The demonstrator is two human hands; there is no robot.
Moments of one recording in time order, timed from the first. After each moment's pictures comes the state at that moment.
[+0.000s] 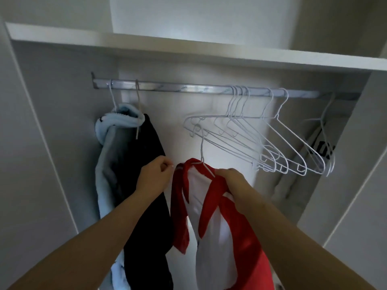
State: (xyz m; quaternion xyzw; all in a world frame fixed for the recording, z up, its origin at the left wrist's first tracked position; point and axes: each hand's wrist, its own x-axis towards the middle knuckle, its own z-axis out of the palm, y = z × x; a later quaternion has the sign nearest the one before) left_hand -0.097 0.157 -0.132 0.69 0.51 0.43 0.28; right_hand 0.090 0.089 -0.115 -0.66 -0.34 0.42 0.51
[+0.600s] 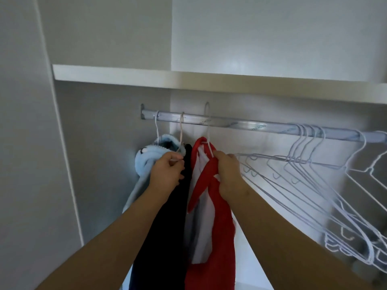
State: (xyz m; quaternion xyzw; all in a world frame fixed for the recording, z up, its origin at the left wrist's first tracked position) left_hand -0.123 0.256 -0.067 0.51 0.51 0.61 0.33; right_hand 0.010 0.260 -0.038 -0.48 -0.37 0.51 0.61
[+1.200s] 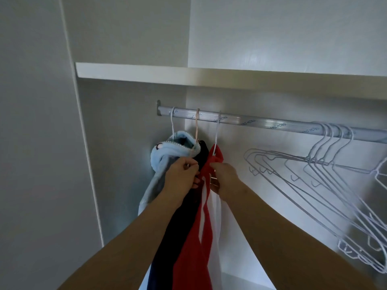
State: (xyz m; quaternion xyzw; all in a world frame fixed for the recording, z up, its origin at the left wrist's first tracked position) left_hand -0.120 0.241 -0.069 0.48 0.53 0.59 0.37; right_hand -0.019 0.264 -0.053 -0.50 -0.39 0.58 0.51
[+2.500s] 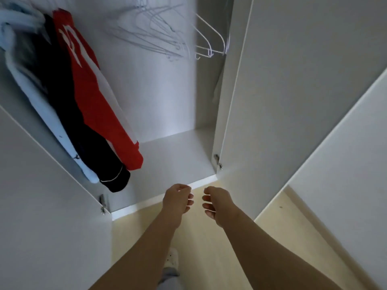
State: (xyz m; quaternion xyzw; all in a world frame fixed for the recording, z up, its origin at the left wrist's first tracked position) left_hand 0.009 -0.242 -0.295 0.47 0.60 0.22 0.61; right_hand 0.105 -0.292 -0.290 -0.70 -0.02 0.54 0.47
